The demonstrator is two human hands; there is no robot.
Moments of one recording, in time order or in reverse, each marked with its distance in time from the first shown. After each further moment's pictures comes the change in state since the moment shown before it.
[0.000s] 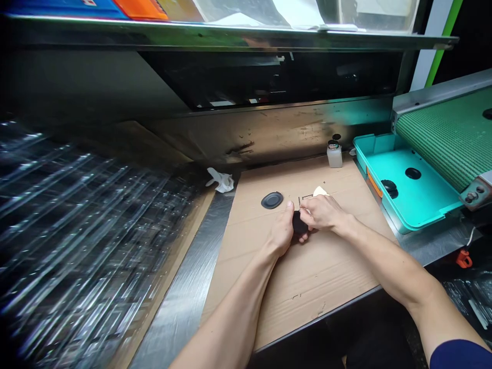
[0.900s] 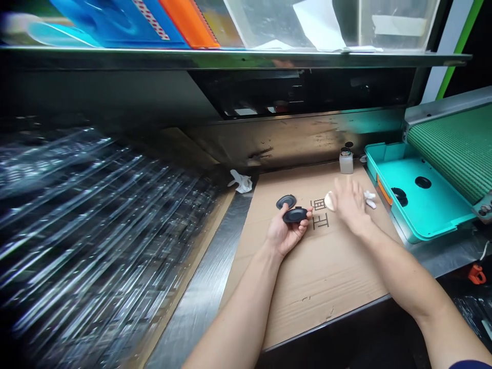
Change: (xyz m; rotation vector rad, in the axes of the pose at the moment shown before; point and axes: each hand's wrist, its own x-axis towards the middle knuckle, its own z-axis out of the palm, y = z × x) left_hand 0.009 0.016 -0.028 -0.824 0.004 -0.279; right_hand -0.002 0.016 -0.008 -0.383 0.228 0.406
